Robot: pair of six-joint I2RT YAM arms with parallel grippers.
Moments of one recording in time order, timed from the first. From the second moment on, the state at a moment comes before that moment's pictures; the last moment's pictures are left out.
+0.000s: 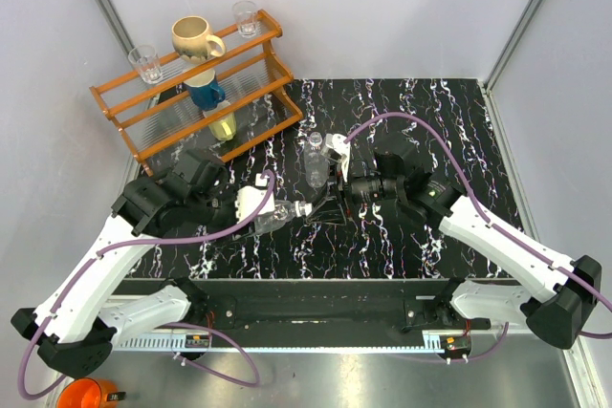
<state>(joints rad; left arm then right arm) -0.65 0.96 1.26 -1.29 0.37 0.68 0.80 1.16 1.09 -0.28 -0.76 0.13</state>
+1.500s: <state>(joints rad) -0.65 0.99 1.26 -1.31 0.40 0.72 0.87 1.12 1.11 -0.40 -0.67 -0.03</state>
